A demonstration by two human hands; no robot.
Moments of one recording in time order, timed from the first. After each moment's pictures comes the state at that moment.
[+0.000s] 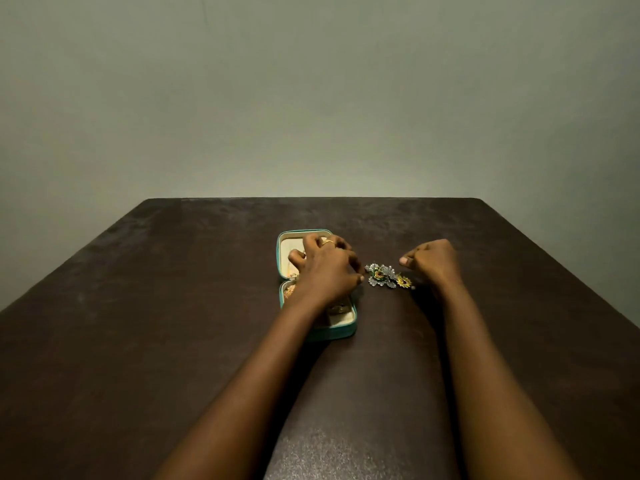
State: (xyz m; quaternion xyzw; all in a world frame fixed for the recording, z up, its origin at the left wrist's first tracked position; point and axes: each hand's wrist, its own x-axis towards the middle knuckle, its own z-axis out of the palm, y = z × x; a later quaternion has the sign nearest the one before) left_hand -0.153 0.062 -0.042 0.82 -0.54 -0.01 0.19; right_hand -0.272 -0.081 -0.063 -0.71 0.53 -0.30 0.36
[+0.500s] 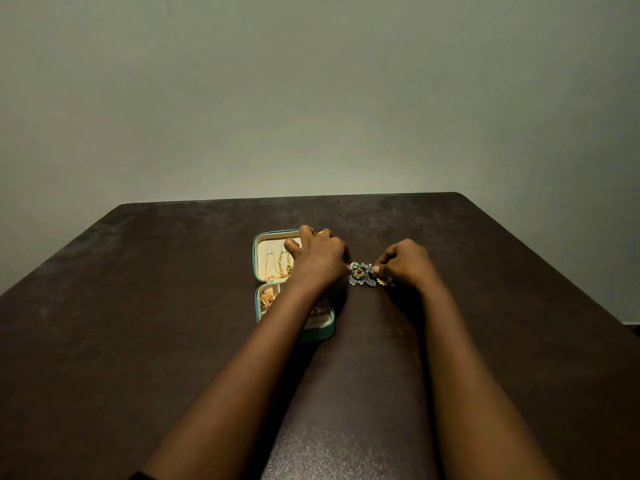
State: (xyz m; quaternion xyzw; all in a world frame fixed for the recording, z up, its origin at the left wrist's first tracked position) left_hand -0.160 0.024 -0.036 0.83 -0.55 -0.01 0.11; right_hand -0.276 -0.073 -0.061 -0.80 0.48 -0.19 0.30
